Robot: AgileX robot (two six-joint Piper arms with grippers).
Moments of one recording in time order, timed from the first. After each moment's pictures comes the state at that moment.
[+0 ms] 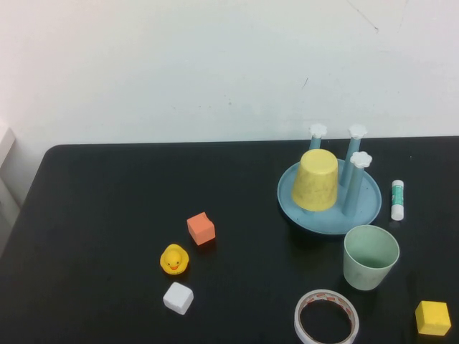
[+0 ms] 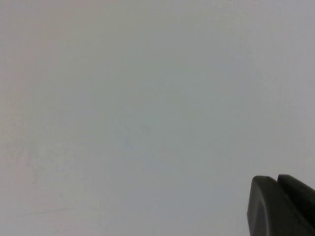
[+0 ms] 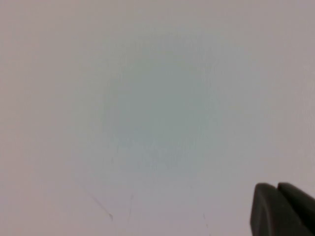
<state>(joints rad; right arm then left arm) -0.03 -0.01 -0.01 0.02 -0.39 -0.08 -0.06 -0.01 -0.02 0.05 -0.46 -0.04</state>
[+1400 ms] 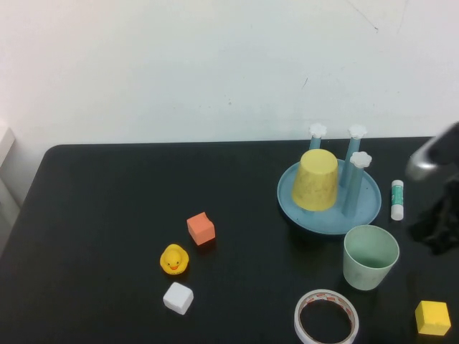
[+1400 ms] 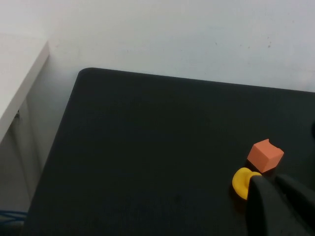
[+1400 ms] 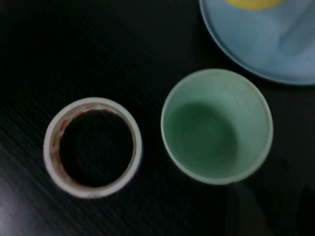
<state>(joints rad) 0.10 1.55 -0.96 0.53 0.68 -0.98 -0.06 0.22 -0.27 -0.13 0.41 -0.11</state>
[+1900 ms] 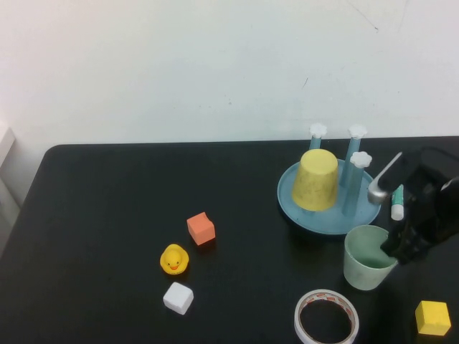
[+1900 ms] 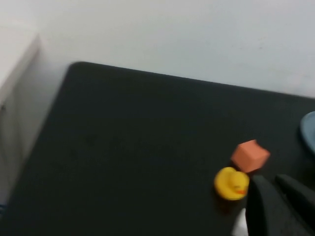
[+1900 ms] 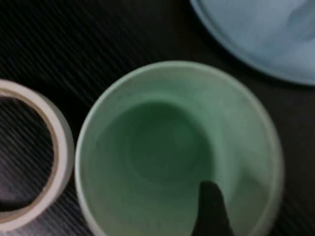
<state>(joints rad) 0.15 1.87 -1.06 0.43 0.49 -1.00 -0.06 0.22 -0.26 -0.20 0.41 -0.11</state>
